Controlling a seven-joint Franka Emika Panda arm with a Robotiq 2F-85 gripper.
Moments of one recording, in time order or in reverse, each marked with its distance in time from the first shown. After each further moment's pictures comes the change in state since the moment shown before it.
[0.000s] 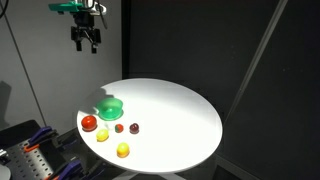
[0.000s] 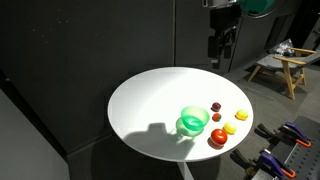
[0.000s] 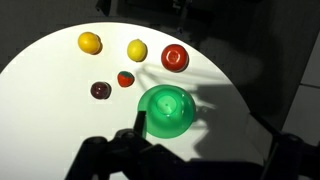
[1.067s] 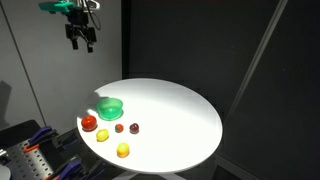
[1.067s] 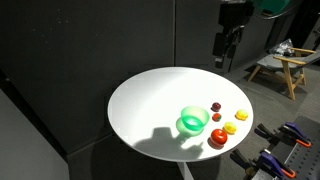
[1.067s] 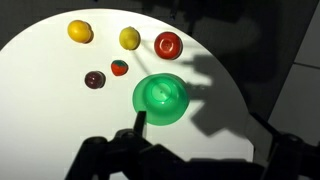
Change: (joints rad) arm 0.021 -0.136 -0.016 -0.137 0.045 0.124 0.000
